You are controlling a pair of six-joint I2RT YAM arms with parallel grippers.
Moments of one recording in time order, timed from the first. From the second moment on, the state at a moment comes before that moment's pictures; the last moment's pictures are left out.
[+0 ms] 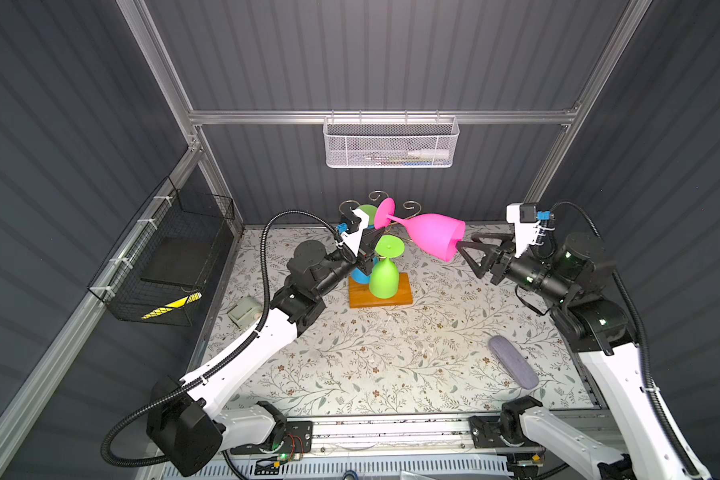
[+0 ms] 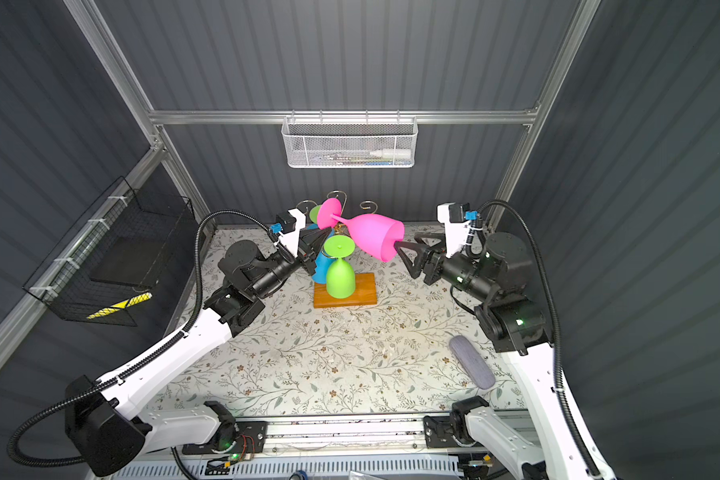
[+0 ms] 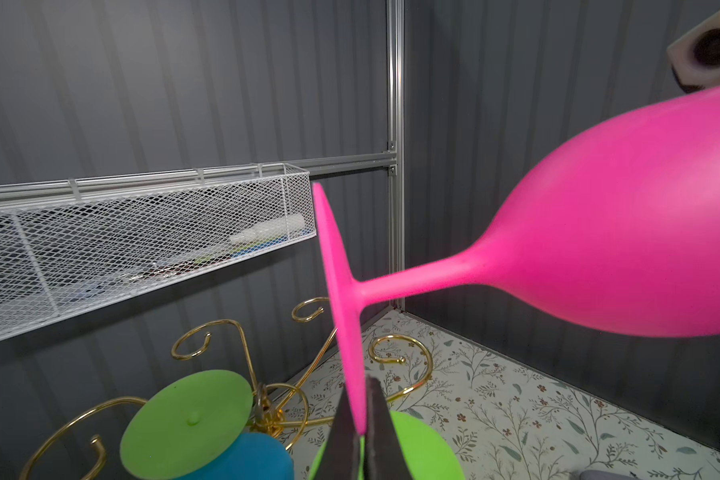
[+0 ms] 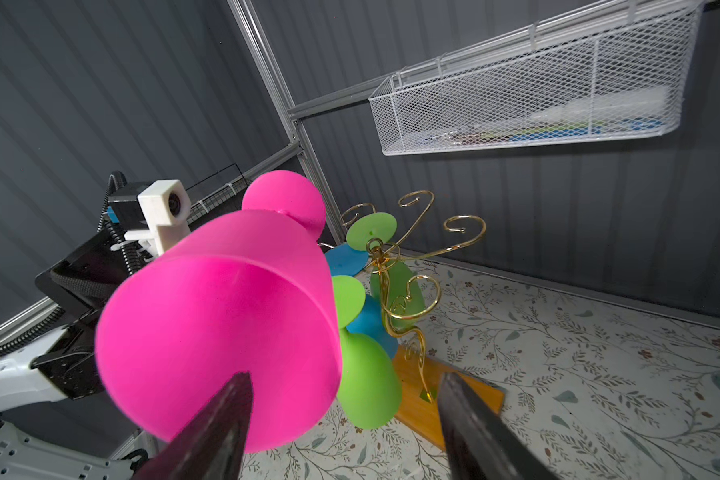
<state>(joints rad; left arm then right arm) -0.66 1.26 1.10 0.32 0.22 0.02 0.26 0.97 1.29 -0.40 -0.55 0.32</state>
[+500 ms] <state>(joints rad) -0.66 1.27 1.10 0.32 0.24 0.01 0.27 1.06 1.32 -0.33 -0.60 0.40</state>
